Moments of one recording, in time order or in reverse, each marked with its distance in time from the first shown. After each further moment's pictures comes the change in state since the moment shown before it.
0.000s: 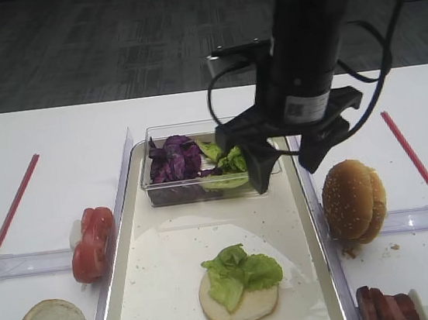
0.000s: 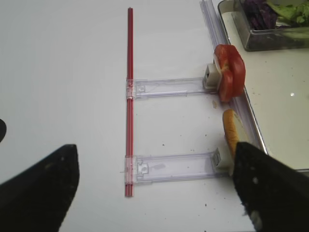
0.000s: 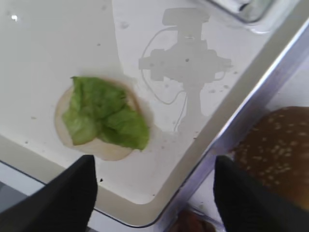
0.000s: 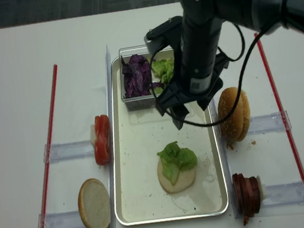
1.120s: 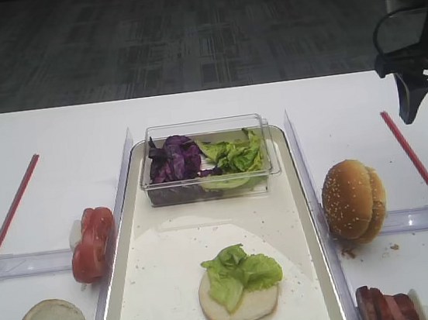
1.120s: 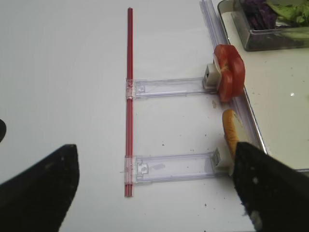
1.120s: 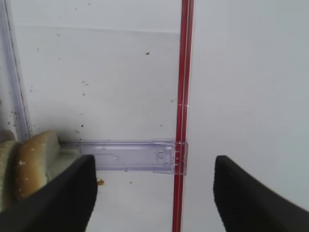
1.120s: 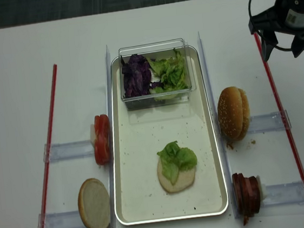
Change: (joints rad) left arm 0.000 0.000 0.000 0.000 0.000 0.000; right arm -0.560 0.000 0.000 -0.121 0.000 -0.027
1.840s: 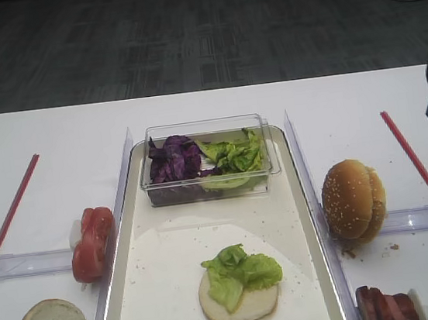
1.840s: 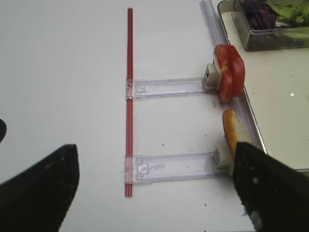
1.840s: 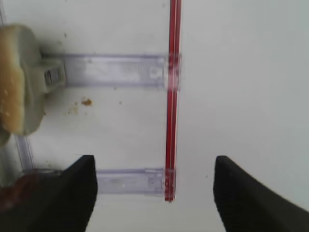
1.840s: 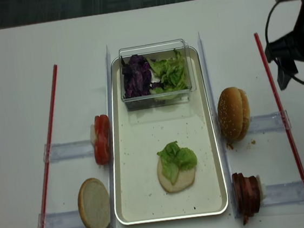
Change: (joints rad) left arm 0.000 0.000 0.000 0.000 0.000 0.002; right arm -0.001 -0.270 0.310 -0.015 0.000 0.000
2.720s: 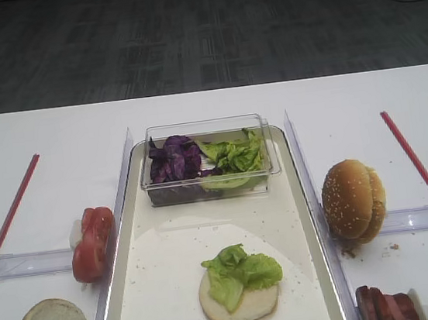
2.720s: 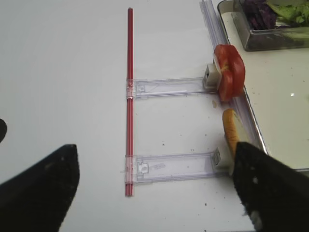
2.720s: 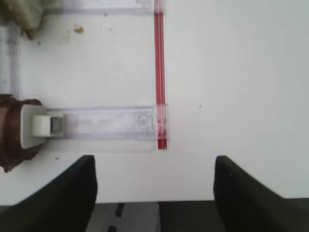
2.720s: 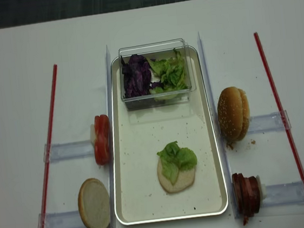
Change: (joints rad) left arm 0.000 0.000 0.000 0.000 0.000 0.000; right arm -0.002 -0.862 0.616 -0.021 -0.111 0.033
